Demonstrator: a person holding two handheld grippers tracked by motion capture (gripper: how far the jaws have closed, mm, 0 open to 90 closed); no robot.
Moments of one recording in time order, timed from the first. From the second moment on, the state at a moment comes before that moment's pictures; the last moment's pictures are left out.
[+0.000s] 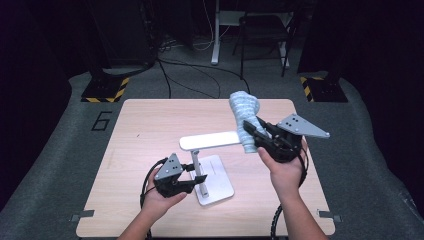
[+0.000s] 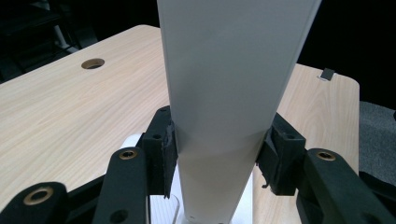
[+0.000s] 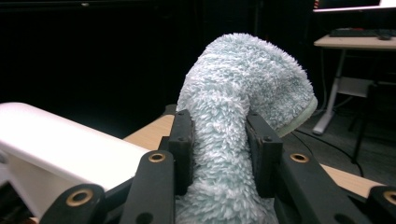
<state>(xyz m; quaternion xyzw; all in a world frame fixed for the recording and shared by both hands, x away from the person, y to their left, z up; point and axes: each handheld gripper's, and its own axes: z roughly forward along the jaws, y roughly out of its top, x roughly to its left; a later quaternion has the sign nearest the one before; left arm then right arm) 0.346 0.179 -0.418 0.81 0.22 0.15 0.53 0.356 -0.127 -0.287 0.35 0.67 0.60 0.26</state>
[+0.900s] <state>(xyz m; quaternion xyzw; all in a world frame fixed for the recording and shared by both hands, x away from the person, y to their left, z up) 0.345 0.178 -0.417 0.80 0.23 0.15 0.53 0.331 -0.027 -0.267 0.23 0.71 0.64 0.21</state>
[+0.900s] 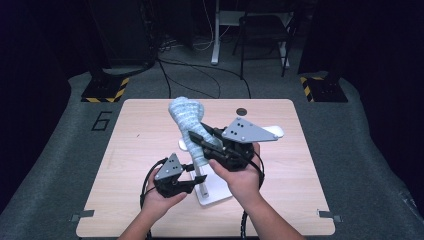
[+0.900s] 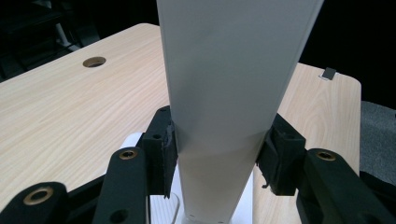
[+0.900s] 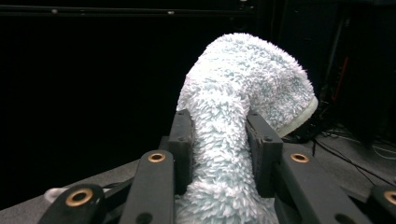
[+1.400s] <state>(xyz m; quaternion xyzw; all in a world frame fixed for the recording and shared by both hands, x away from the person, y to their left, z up) 0.345 0.177 -0.418 0.80 0.24 0.15 0.54 0.339 -0.032 -0.265 0.23 0.72 0.62 0.23</state>
